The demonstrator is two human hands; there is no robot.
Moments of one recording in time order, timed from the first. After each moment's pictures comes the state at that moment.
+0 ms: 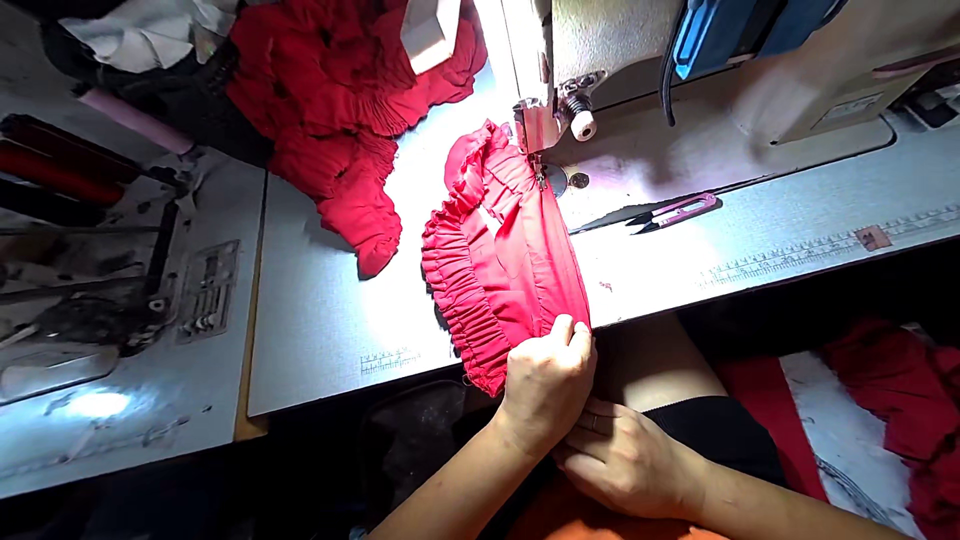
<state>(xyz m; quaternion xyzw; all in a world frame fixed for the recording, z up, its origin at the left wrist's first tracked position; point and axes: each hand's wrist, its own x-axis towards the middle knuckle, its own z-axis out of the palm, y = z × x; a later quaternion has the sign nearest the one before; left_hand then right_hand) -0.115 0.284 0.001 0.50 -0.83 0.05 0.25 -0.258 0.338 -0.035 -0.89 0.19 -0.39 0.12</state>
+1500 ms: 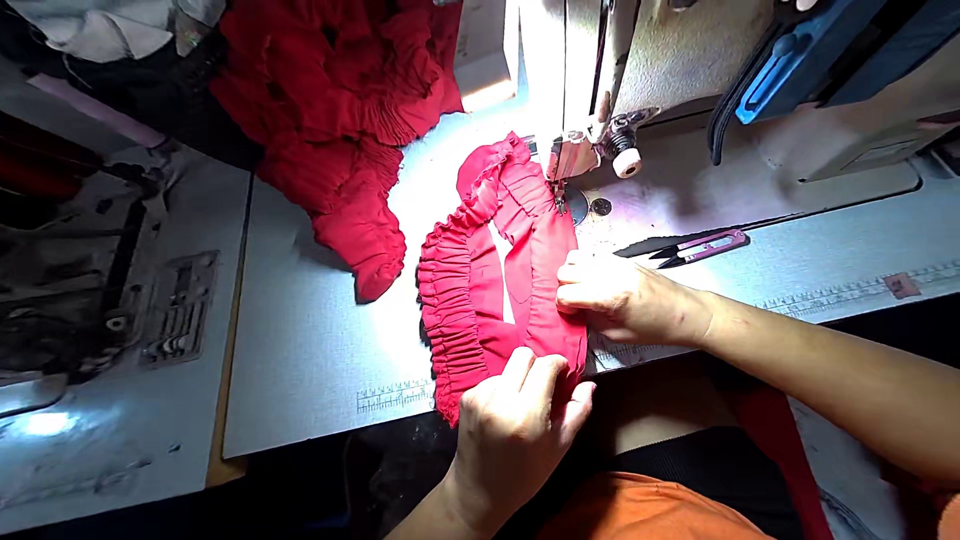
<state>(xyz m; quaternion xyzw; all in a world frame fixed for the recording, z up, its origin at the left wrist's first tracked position) -0.067 0.276 0.033 0.52 -0.79 0.00 0.33 -0.257 0.139 0.010 -0.93 0.13 -0.29 0.17</state>
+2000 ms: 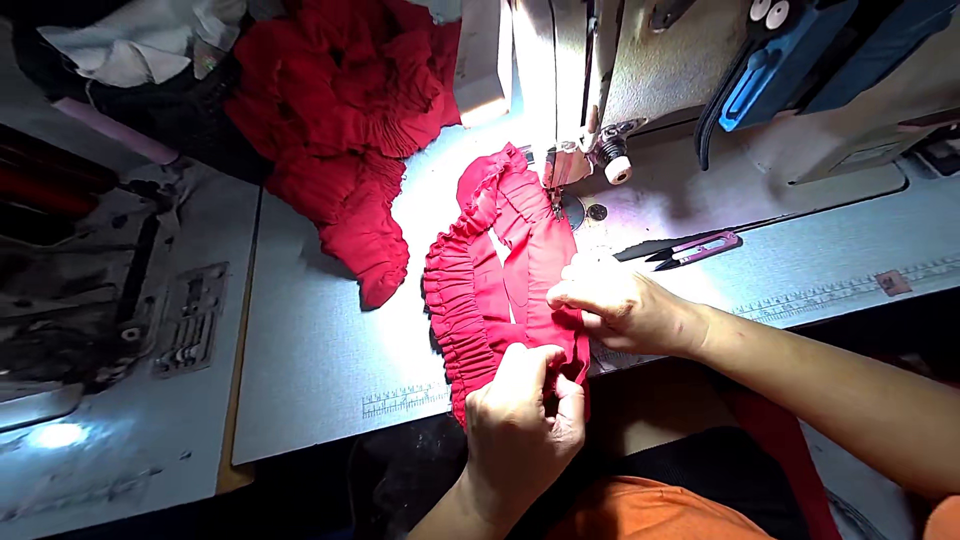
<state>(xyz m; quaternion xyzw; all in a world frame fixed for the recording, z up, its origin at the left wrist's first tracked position) -0.078 0.275 0.033 0.55 -0.73 -0.04 0.39 -0.257 0.152 0.011 -0.91 0.18 -0.34 0.13</state>
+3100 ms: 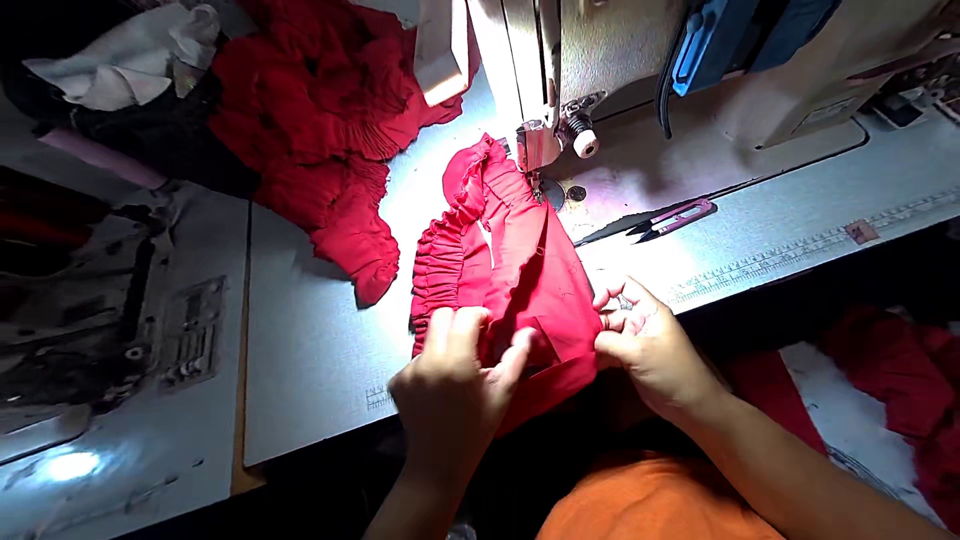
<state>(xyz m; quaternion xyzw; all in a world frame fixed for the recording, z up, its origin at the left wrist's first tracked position) -0.039 0.269 0.051 0.60 -0.74 0.09 0.28 -0.238 0.261 0.022 -0.34 0.47 -0.51 0.64</state>
